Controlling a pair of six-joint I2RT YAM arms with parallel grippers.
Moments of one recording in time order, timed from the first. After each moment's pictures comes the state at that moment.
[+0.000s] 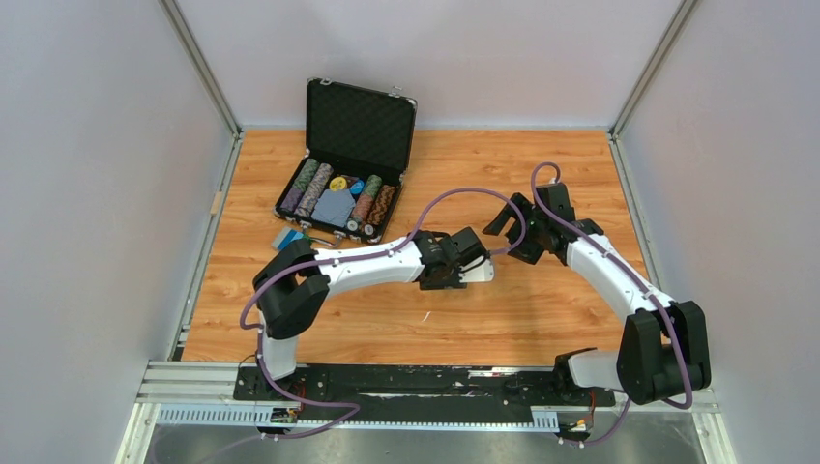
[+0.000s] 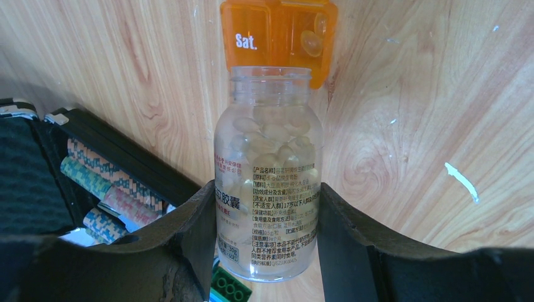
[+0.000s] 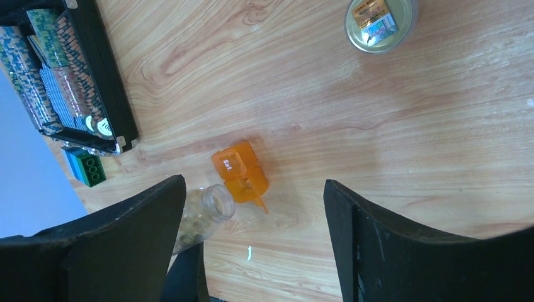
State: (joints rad) left arm -1.10 1.90 1.42 -0.71 -0.33 0.51; right arm 0.24 1.31 0.86 -0.44 -0.15 0.85
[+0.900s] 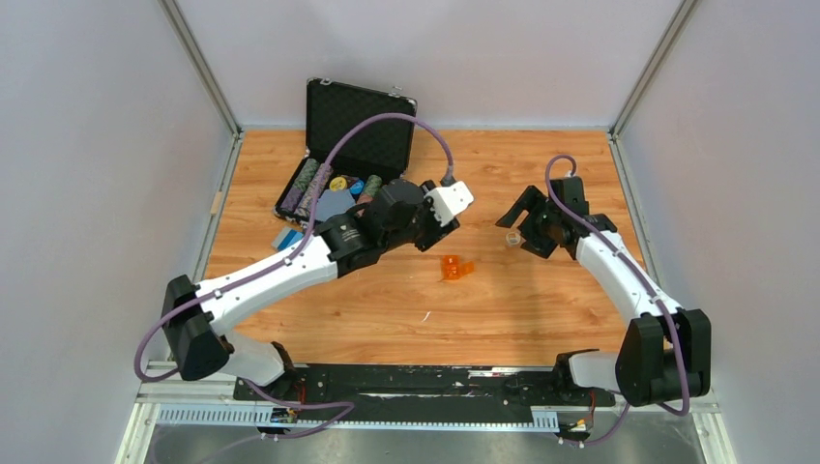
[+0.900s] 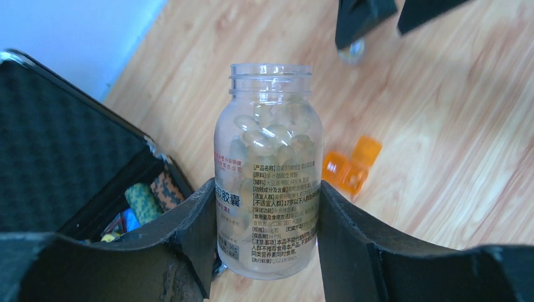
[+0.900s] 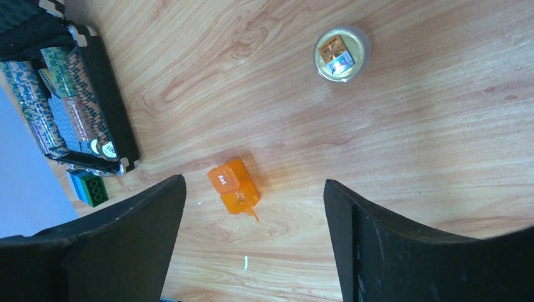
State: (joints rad) left arm -0.98 1.43 1.29 -0.37 -0.14 0.31; right arm 0.15 1.29 0.91 -0.50 -0.14 0.81
